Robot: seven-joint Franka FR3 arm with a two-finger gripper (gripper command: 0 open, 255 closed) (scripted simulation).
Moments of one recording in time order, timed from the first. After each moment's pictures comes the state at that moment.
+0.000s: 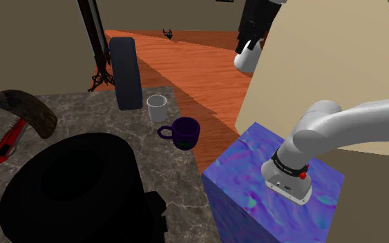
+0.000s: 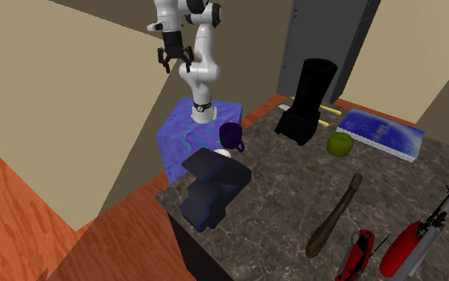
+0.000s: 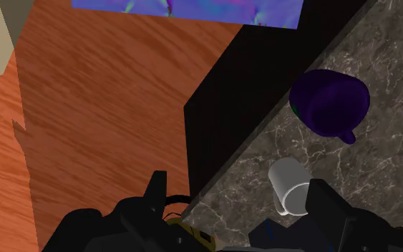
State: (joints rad) arm 0.02 -0.82 -0.05 -2.32 0.07 1.68 -0.04
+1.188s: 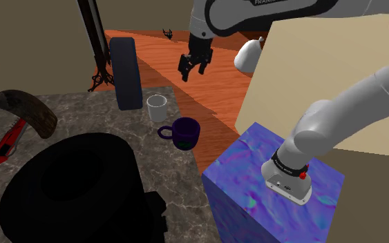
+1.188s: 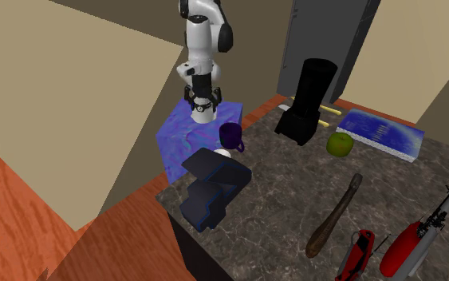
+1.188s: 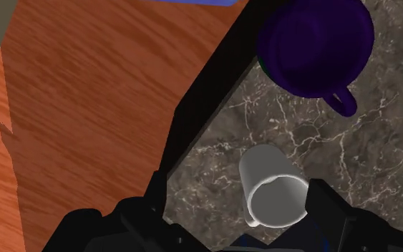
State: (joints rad) arm 0.06 -0.37 0.23 -2.25 0.08 1.99 0.25
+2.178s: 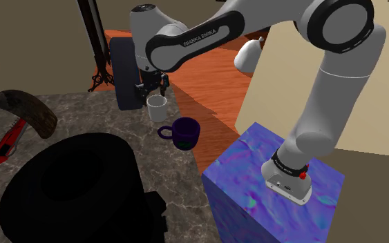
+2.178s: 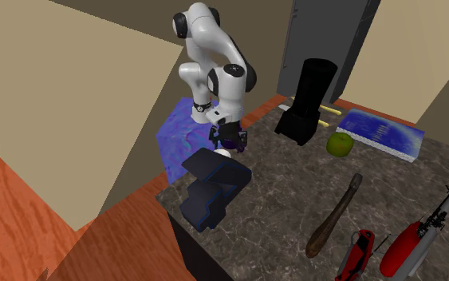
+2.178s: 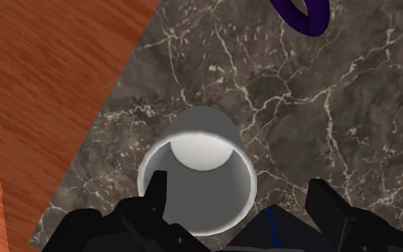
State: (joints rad) arm 0.13 0.22 0.37 -1.87 -0.16 2.09 0.59
